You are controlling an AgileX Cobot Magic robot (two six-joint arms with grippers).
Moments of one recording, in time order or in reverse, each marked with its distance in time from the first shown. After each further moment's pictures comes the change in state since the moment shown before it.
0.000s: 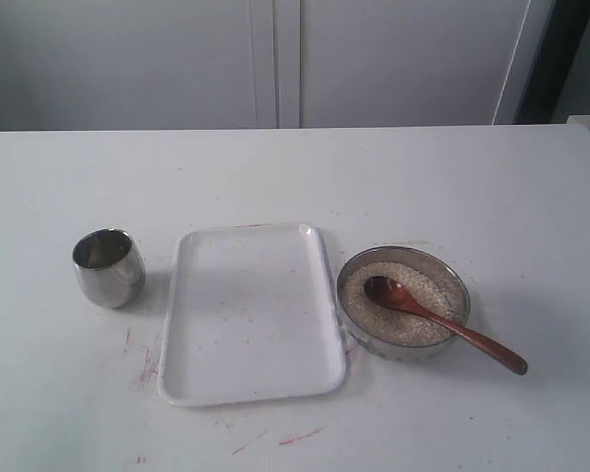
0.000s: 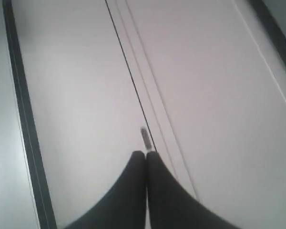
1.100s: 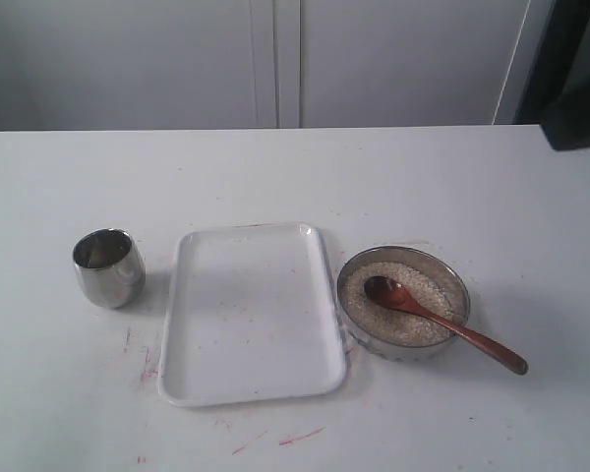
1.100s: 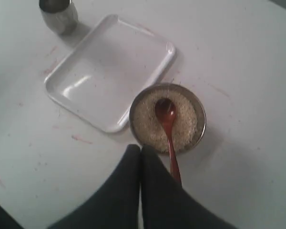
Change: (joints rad) left arm 0.000 0.000 0.000 0.000 -0.002 0.000; right arm 0.084 0.557 -0.072 0.545 0.909 -0.871
